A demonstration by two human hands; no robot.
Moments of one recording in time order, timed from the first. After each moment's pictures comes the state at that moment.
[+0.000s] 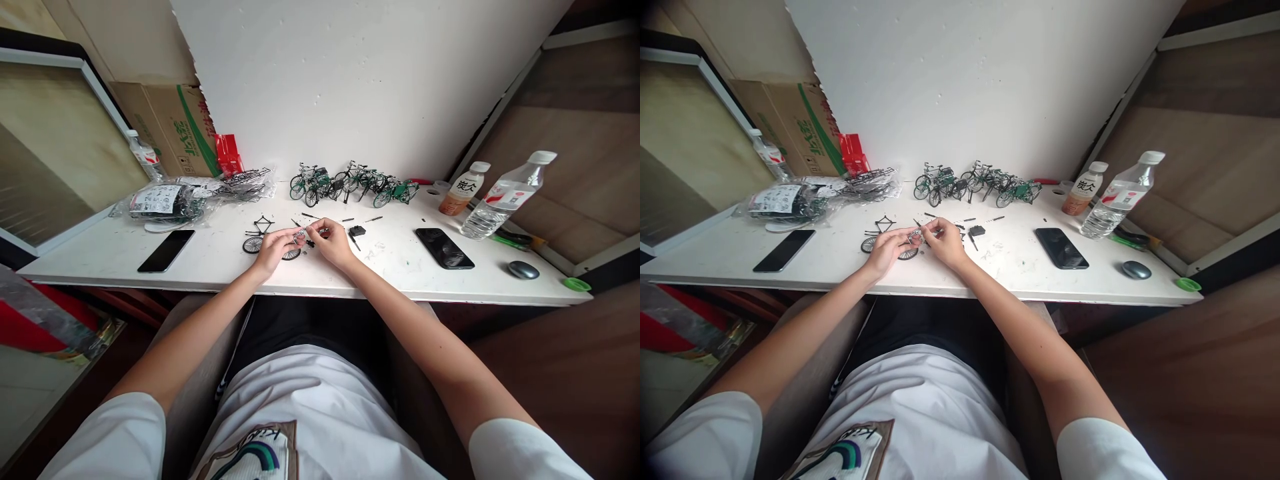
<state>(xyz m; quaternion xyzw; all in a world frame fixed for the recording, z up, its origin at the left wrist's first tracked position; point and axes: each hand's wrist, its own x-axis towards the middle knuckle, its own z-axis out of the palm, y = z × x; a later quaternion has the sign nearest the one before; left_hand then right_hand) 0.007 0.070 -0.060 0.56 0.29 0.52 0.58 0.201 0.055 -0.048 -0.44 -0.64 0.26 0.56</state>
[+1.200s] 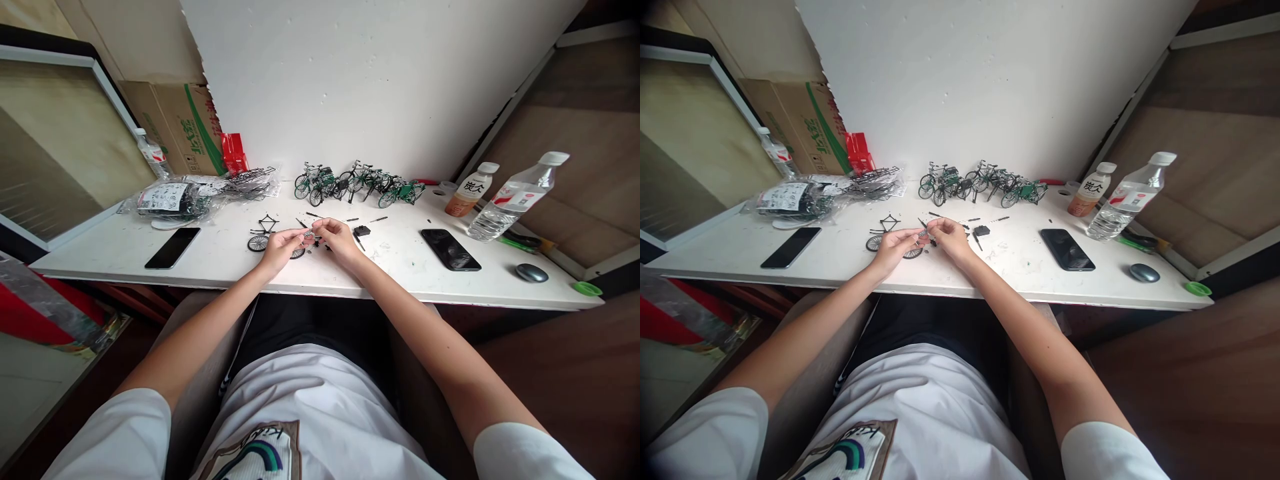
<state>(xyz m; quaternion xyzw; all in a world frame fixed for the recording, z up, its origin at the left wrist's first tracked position) 0.011 0.064 -0.058 0.58 0.30 0.51 0.56 0.205 0.060 -0.047 -0.41 -0.56 0.44 0.57</state>
